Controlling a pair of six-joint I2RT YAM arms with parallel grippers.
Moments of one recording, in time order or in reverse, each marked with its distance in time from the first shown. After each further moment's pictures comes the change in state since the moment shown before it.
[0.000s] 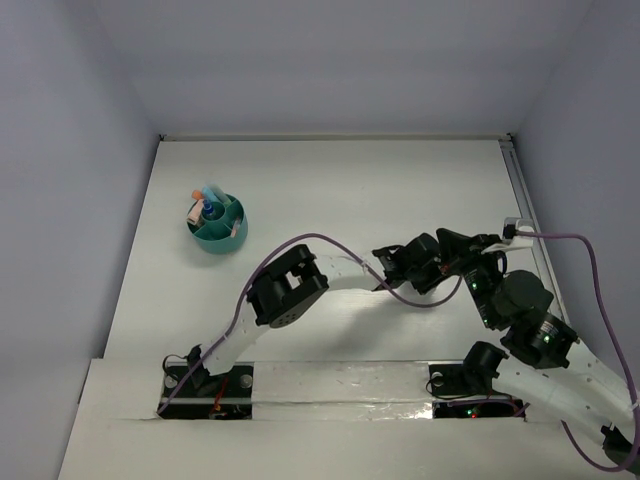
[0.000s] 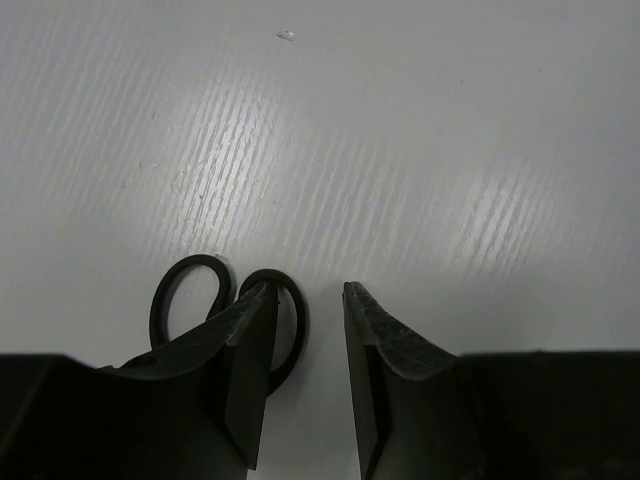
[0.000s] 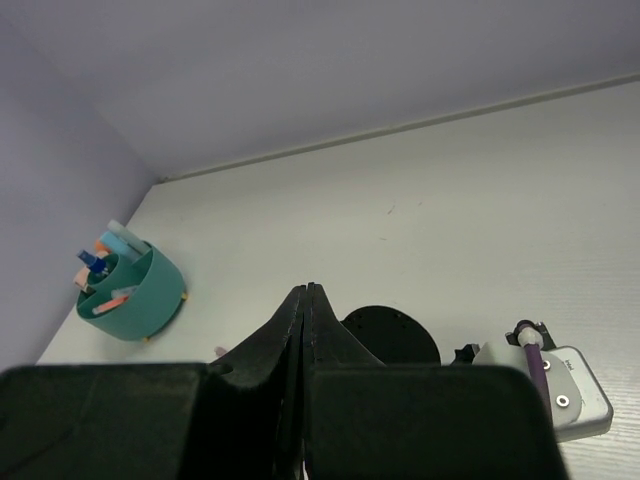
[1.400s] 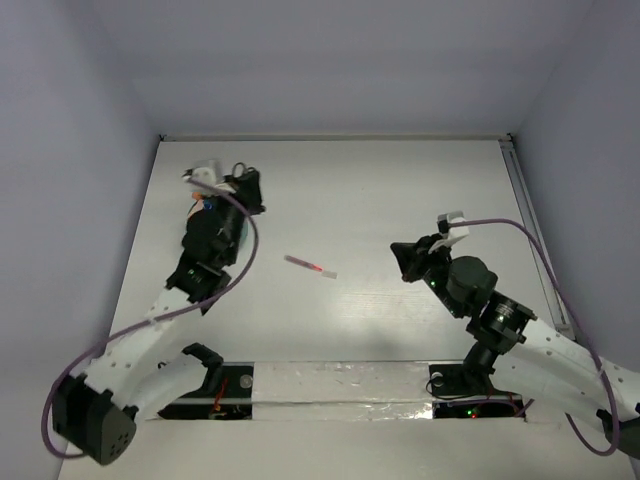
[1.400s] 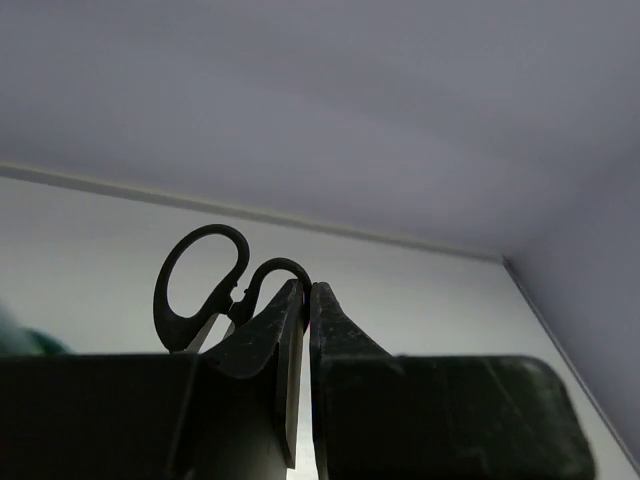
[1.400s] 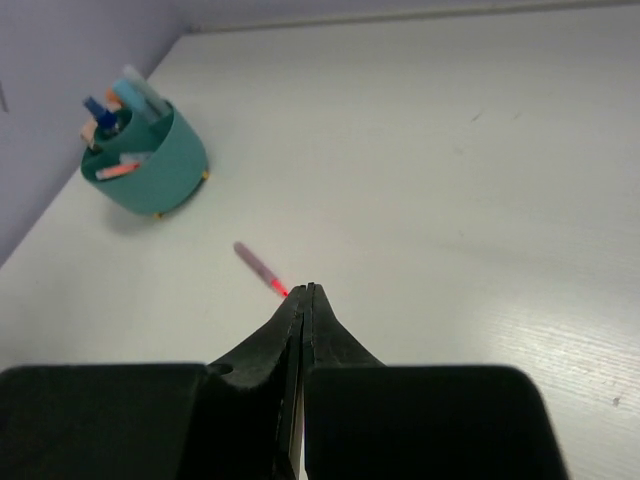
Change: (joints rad) left arm 0.576 -1.329 -0.896 0.356 -0.434 -0.407; right arm 0.000 0.210 -0.082 0.130 -0.226 0.010
